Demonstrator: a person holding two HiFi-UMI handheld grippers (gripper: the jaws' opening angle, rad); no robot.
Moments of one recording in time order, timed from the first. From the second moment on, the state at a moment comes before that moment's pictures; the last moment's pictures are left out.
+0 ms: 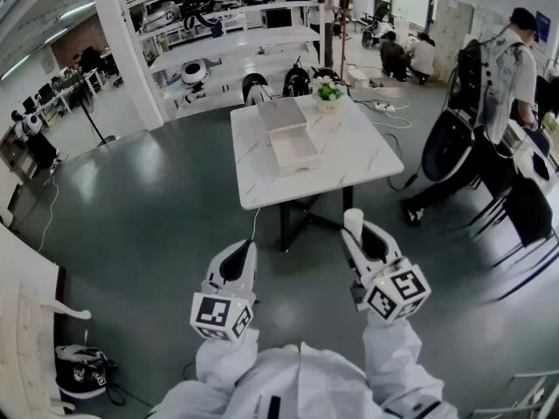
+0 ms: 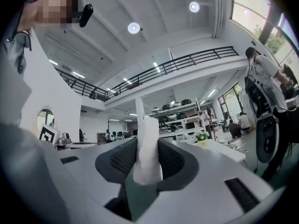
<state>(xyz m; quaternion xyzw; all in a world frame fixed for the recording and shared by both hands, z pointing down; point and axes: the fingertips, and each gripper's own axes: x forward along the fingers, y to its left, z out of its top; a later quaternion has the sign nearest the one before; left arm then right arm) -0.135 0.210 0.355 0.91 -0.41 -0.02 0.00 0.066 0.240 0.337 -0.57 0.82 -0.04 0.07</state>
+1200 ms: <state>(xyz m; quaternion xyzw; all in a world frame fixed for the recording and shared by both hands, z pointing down) -0.121 0.181 0.390 0.89 -0.45 0.00 0.02 0.091 0.188 0.362 -0.55 0.83 -0.06 0.08</state>
